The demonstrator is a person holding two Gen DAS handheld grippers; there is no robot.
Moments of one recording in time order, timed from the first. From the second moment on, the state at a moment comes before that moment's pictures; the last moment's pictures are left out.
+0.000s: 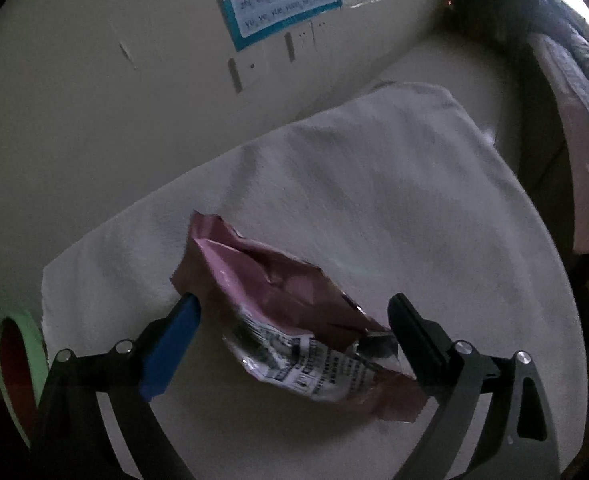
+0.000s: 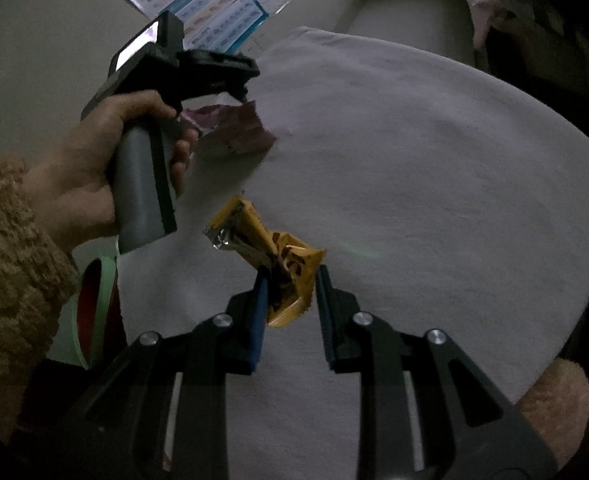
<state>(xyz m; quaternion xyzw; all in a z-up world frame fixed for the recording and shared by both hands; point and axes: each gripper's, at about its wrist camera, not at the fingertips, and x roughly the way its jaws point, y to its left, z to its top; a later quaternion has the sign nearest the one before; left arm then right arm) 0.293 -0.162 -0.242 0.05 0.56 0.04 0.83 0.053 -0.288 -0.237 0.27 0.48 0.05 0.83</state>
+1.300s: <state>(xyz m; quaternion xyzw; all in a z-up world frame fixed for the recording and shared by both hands) 0.173 -0.082 -0.178 -0.04 0.46 -0.12 0.88 0.036 -0.272 -0.205 0.24 0.46 0.02 0.85</state>
